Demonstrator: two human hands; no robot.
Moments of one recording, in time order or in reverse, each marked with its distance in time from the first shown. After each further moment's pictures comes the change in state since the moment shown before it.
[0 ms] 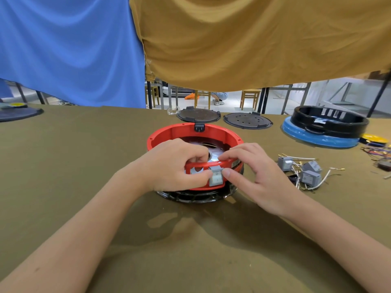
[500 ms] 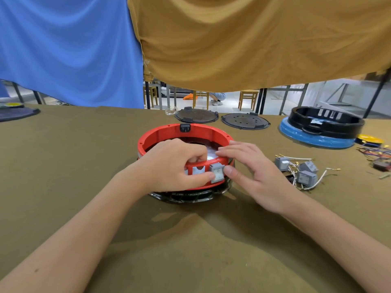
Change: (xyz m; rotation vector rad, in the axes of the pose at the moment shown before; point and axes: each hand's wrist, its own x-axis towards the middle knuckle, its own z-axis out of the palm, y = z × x) left_hand 0.003 0.000 0.004 0.068 0.070 0.019; right_hand 0.001 0.004 -0.003 0.058 -0.024 0.056
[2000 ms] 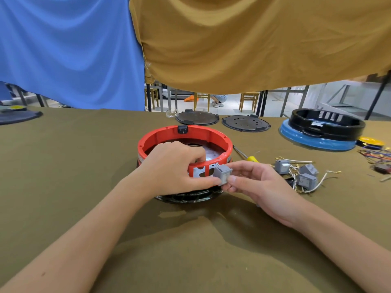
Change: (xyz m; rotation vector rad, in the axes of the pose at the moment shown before) left_hand 0.005 0.000 0.008 0.200 0.103 -0.069; right_hand -0.011 0.009 0.009 0.930 -0.061 0.396
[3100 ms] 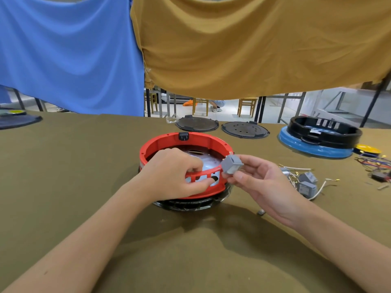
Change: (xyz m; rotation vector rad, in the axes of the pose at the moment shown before) left_hand -0.002 -0.012 0.001 -0.050 0.032 0.057; right_hand 0.012 -0.006 -0.001 0.166 0.065 -0.117
